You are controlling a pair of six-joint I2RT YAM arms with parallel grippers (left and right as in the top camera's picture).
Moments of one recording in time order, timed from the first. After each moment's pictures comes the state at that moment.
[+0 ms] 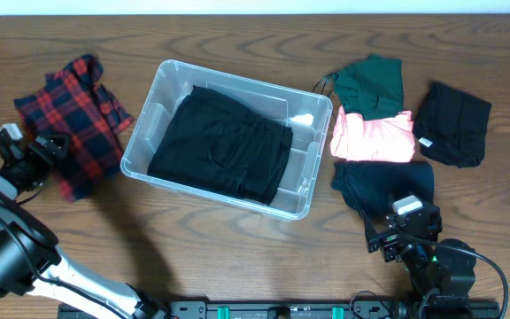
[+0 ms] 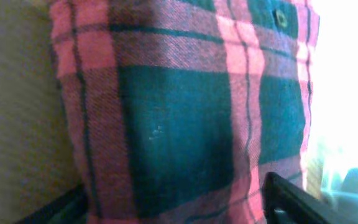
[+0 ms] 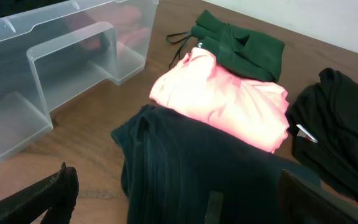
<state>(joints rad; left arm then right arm) 0.85 2.03 1.13 -0.15 0.77 -0.03 -0.02 0.01 0.15 -0.56 -0.27 -0.27</state>
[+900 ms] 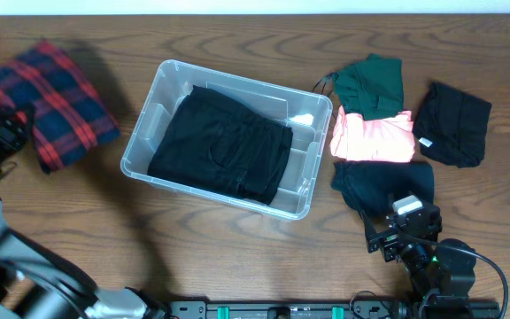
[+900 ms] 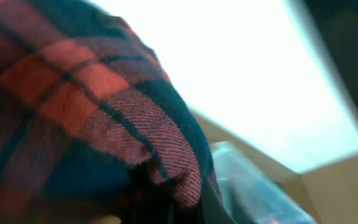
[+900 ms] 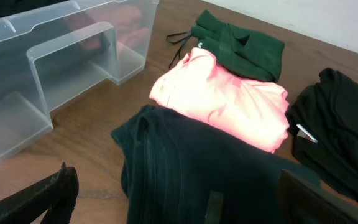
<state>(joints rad) 0.88 1.64 1.13 -0.08 1.21 -0.23 -0.02 0.01 0.15 -0.56 -0.27 -0.27</state>
